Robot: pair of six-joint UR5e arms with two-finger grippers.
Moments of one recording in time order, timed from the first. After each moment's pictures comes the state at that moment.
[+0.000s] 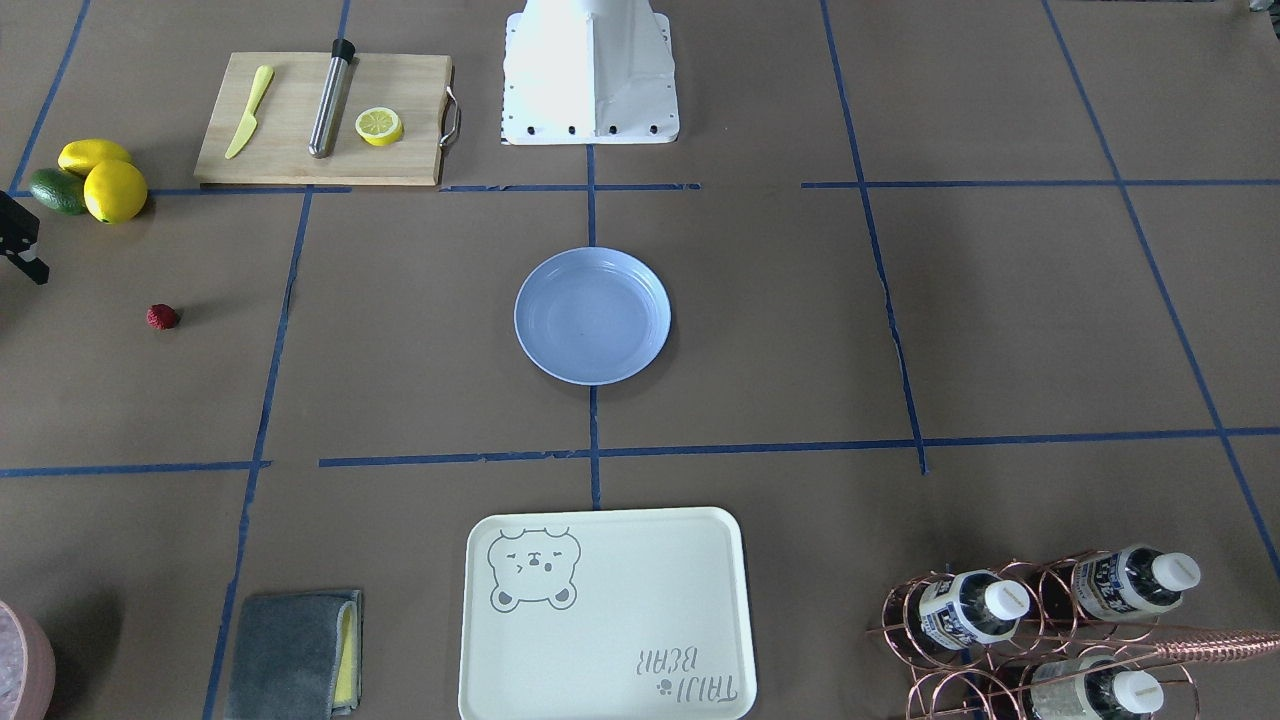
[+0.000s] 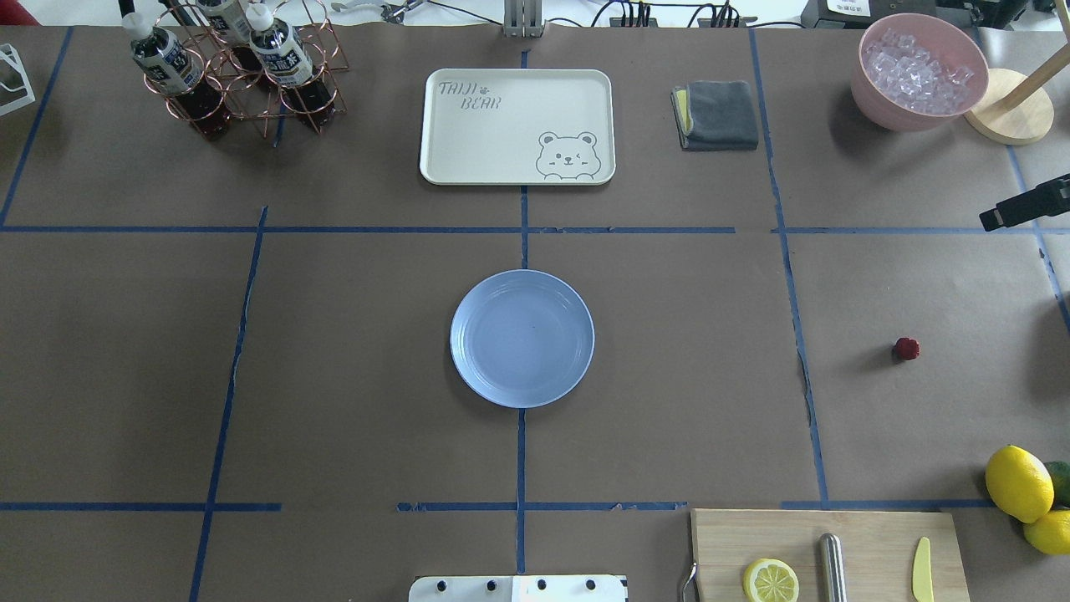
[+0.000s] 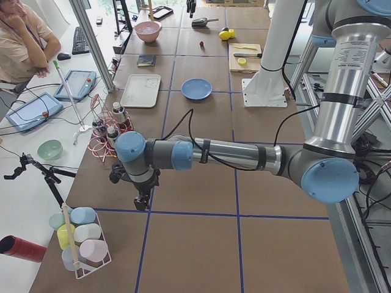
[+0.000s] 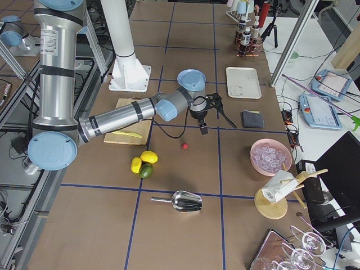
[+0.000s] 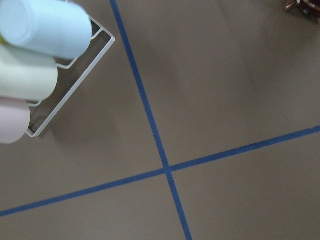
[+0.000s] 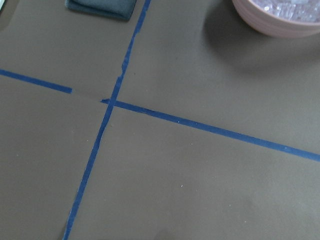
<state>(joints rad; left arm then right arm) -1.59 -1.67 -1.54 -1.47 -2.38 0.23 1.13 -1.69 1.99 -1.19 2.20 0.51</state>
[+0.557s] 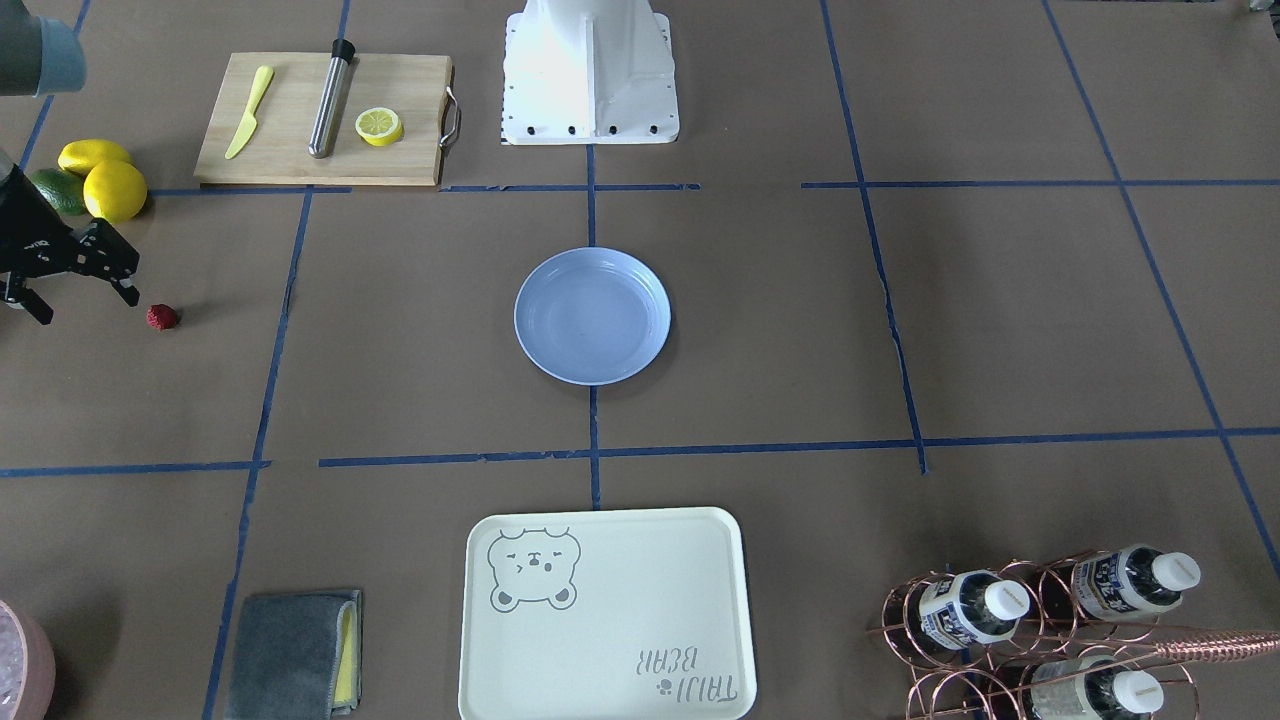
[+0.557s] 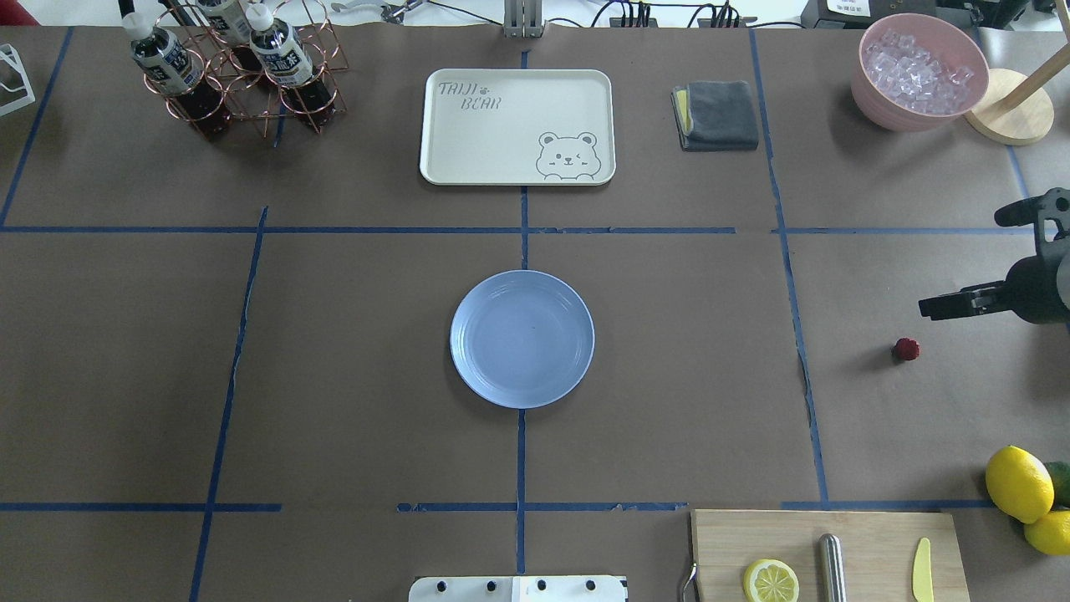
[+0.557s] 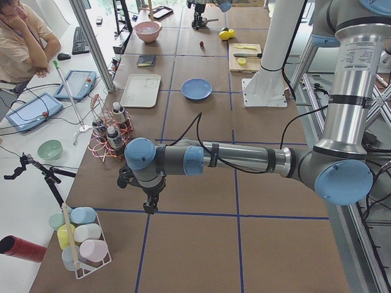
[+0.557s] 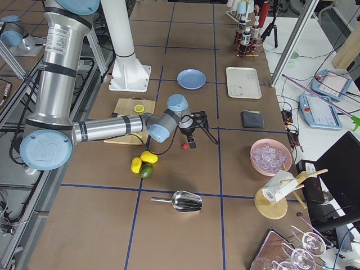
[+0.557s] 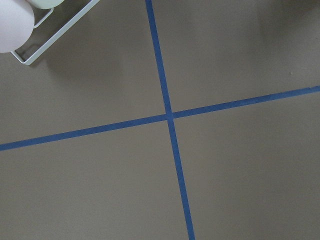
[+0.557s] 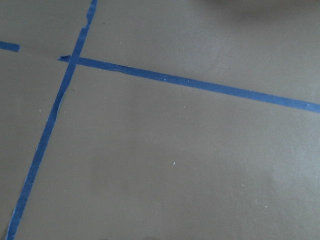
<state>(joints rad) -1.60 -1.66 -1.58 -1.47 -2.39 0.23 0.87 -1.79 1.85 -0.84 1.94 0.77</state>
